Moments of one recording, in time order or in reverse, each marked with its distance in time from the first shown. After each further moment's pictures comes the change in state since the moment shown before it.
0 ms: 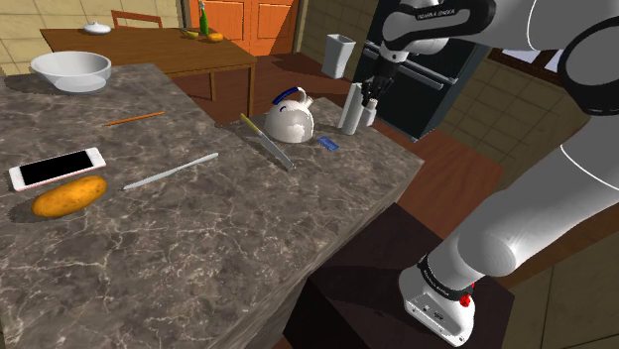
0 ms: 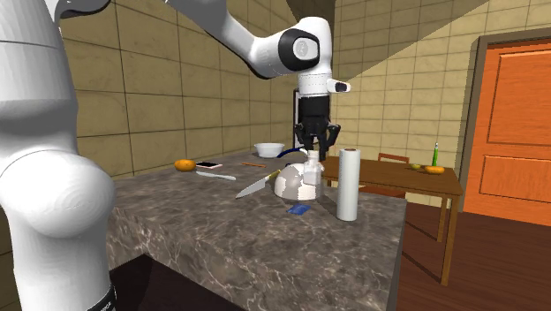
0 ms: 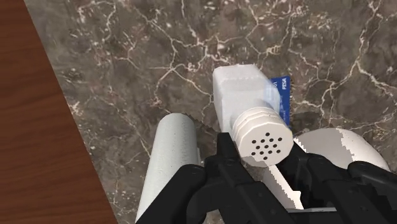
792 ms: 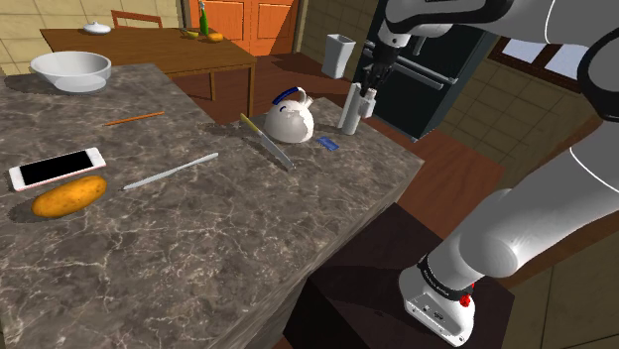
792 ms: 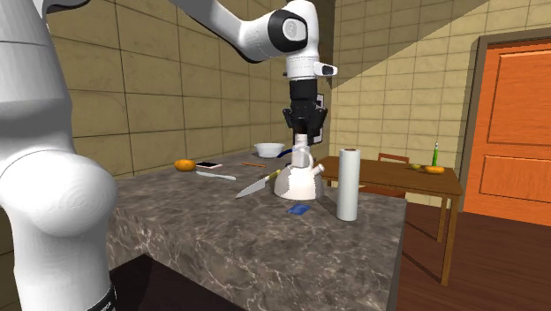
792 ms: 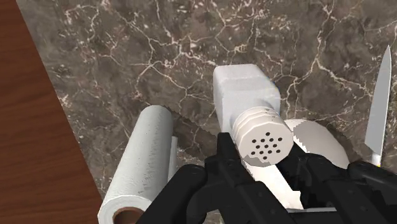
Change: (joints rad) arm 0.030 -0.060 0.045 0.048 -0.023 -0.105 0.081
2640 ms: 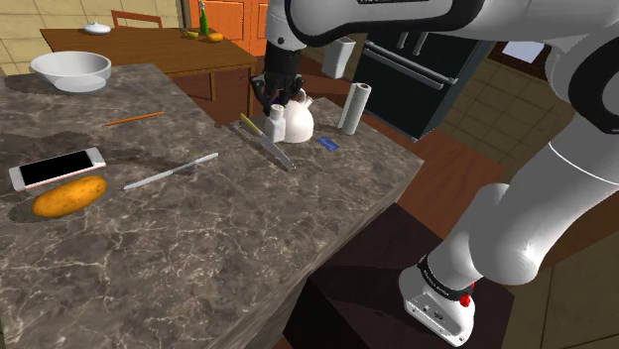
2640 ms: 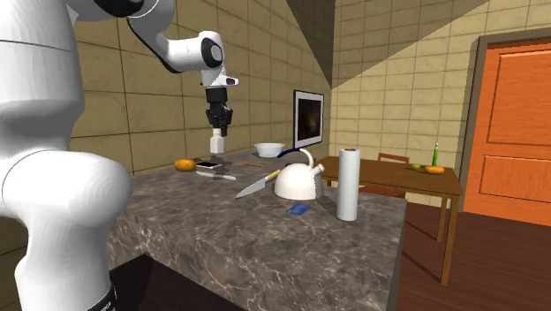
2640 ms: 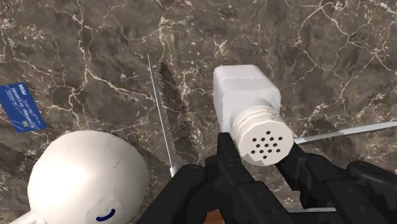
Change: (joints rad) arm 0.286 0.136 0.391 0.151 -0.019 -0.033 0.681
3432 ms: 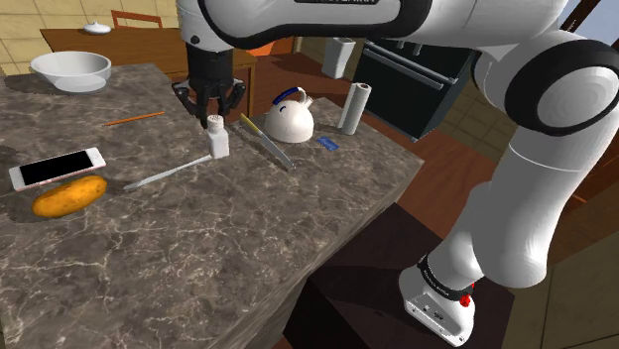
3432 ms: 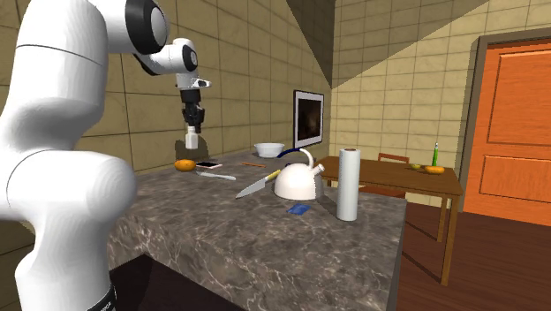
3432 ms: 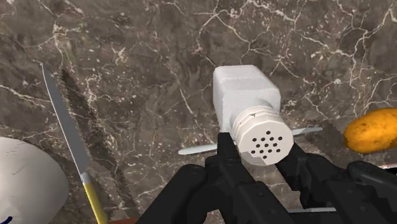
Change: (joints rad) arm 0.150 0.273 0.105 0.364 -0.068 -0.110 0.256
